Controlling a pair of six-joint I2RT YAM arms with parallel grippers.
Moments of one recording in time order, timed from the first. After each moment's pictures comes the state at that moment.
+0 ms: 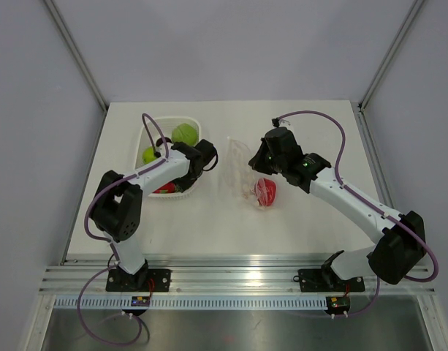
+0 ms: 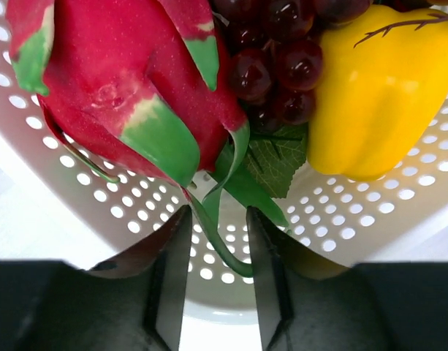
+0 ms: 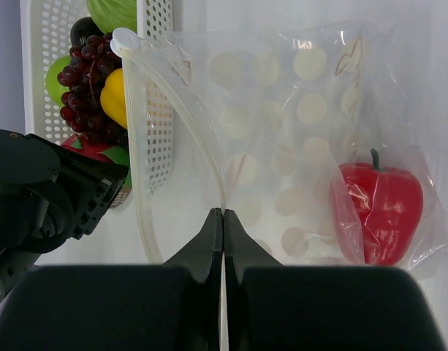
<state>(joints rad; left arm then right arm) -0.60 1.77 1.31 -1.05 -0.63 -1.49 0.65 1.38 1.18 -0.44 0.13 0.77</state>
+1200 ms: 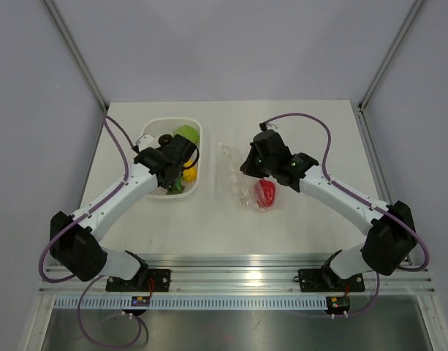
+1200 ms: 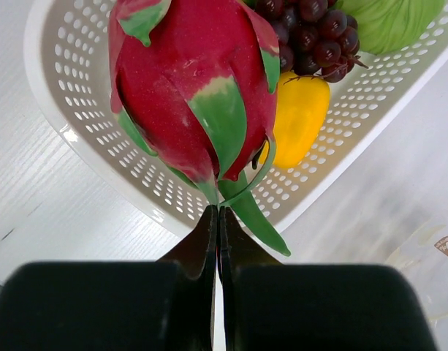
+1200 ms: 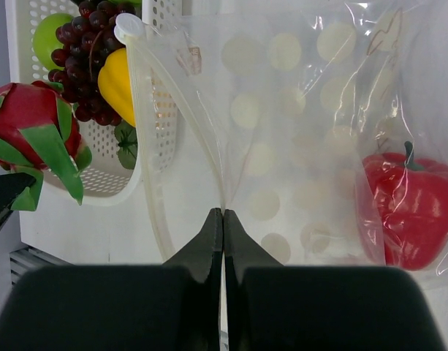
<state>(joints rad) -0.58 1.39 1.24 -1.04 -0.63 -1.35 0.70 1.46 1.20 -0.43 0.10 0.77</state>
